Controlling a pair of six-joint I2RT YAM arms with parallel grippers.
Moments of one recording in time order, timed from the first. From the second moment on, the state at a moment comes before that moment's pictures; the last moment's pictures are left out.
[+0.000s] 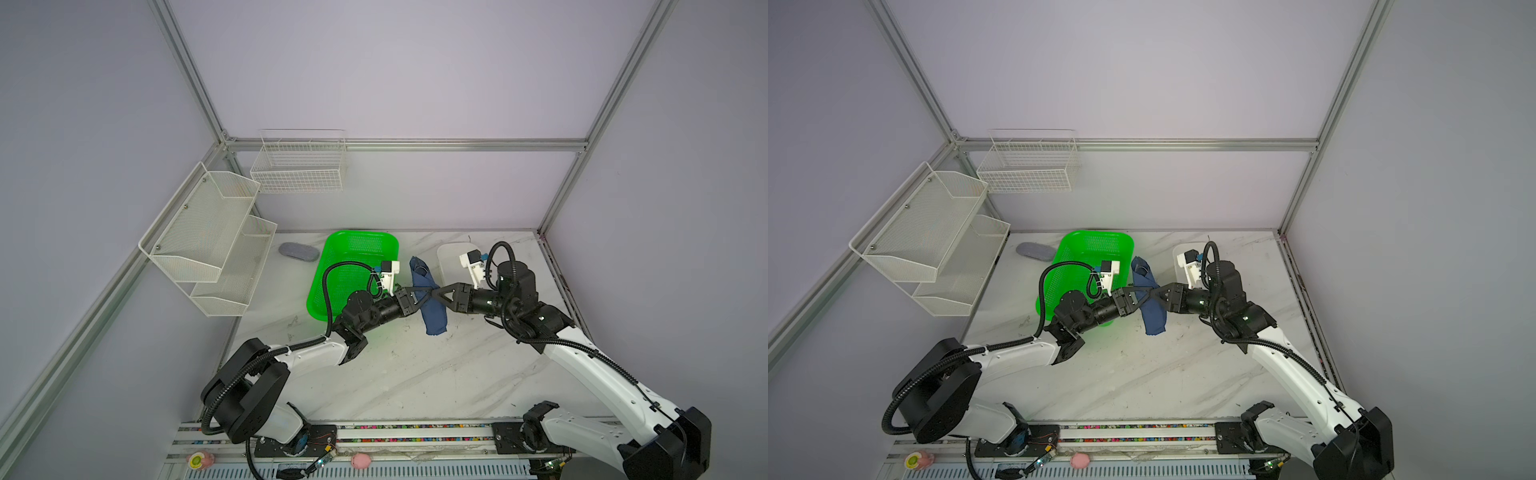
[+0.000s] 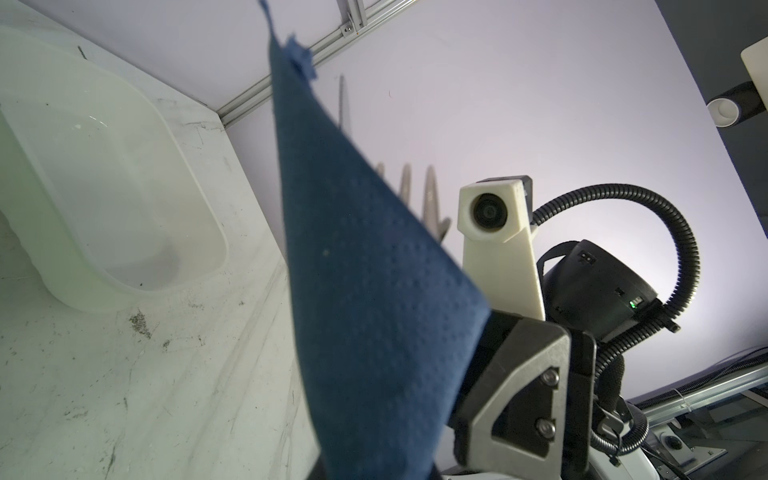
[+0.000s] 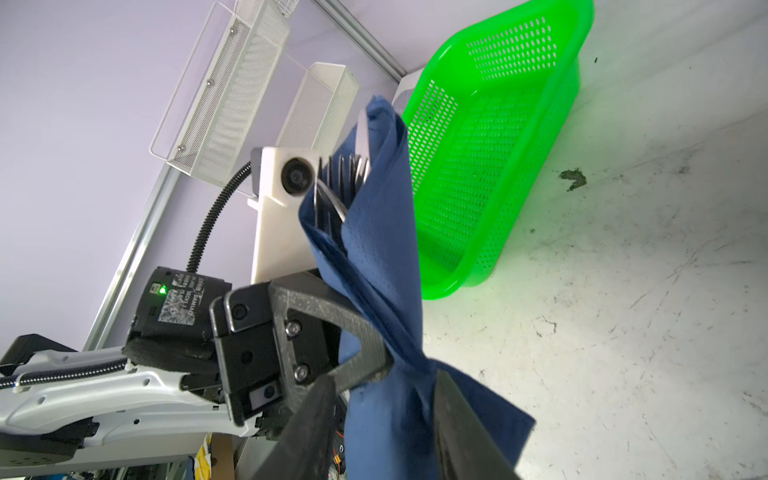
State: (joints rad) left arm -0.69 1.47 0.69 0.90 0.42 -1.12; right arm 0.50 1.09 0.93 -0.22 -0.58 0.70
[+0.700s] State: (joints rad) left arm -0.69 1.47 0.69 0.90 0.43 -1.12; right arm 0.50 1.04 0.93 -0.18 -0.46 0.77
